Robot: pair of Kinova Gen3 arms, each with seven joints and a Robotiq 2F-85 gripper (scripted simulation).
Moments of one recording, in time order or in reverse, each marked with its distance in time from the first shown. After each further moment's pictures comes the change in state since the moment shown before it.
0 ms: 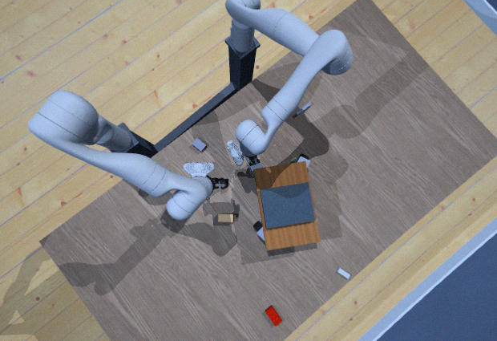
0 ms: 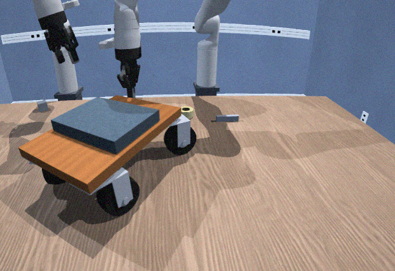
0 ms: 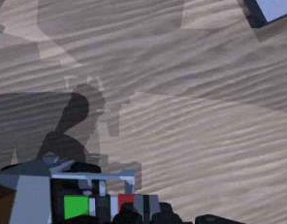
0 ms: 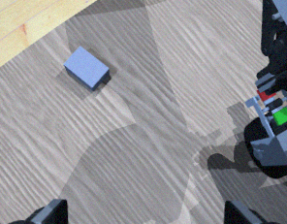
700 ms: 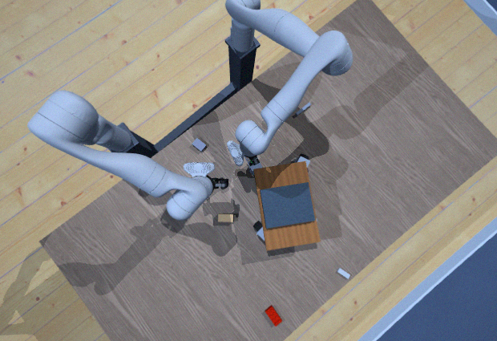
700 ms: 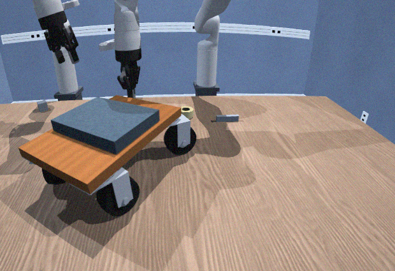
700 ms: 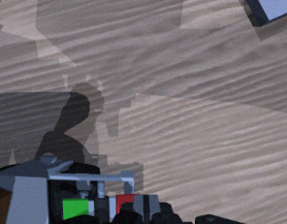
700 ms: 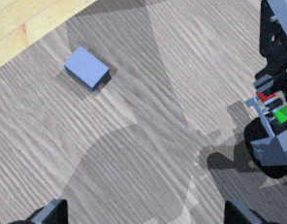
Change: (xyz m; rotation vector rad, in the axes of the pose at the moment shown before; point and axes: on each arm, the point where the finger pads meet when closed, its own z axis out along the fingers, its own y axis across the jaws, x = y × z) left arm 0.000 0.000 0.004 -0.001 0.000 0.000; right arm 0.000 0.000 0.000 0.000 0.000 0.000
